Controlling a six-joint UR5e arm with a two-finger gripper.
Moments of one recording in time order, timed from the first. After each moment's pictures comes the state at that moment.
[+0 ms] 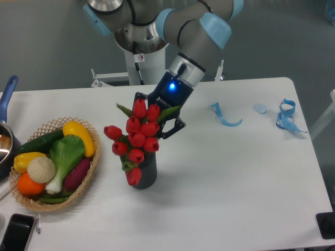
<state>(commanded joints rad) 2.66 -1.64 -1.94 -0.72 0.55 0.93</state>
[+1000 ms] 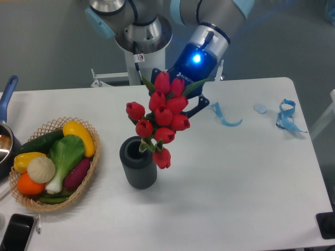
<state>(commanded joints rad) 2.76 -1.61 -1.87 -0.72 0.40 0.82</state>
